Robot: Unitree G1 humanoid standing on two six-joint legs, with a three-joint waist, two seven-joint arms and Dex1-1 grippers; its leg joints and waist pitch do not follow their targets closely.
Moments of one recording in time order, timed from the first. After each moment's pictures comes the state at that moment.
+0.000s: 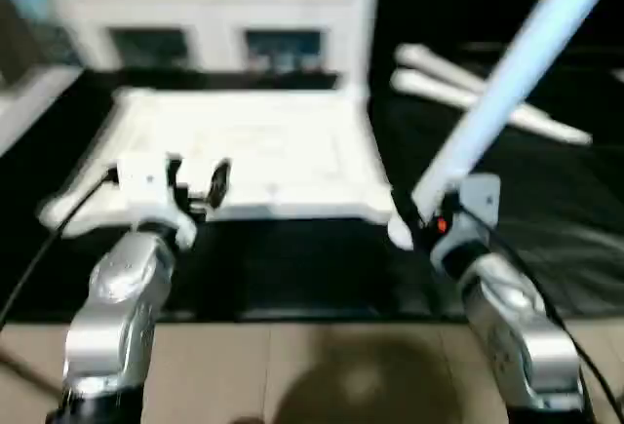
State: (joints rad) left arm -0.17 0.19 0.15 -0.22 -0.24 0.41 -0.16; right arm -0.11 -0.10 -0.01 -0.19 0.23 0.41 0.23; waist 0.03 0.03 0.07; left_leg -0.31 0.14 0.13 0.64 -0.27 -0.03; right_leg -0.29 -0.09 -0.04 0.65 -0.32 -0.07
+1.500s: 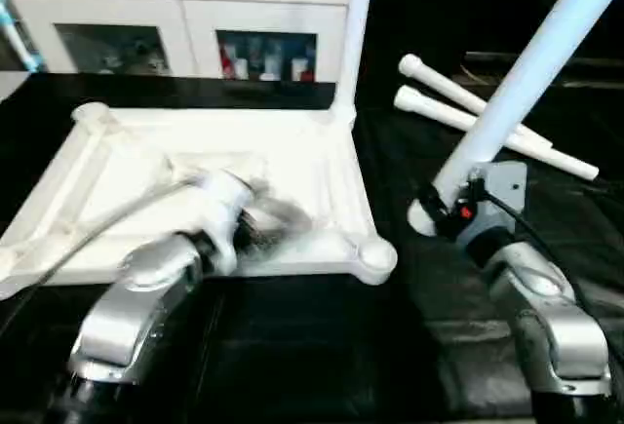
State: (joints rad) left arm -0.30 0.47 -0.20 -0.05 -0.21 0.38 -0.75; right arm -0.17 -0.22 -0.09 -0.13 0.25 0.41 0.29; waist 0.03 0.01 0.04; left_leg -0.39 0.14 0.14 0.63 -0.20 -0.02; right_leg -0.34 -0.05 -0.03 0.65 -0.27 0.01
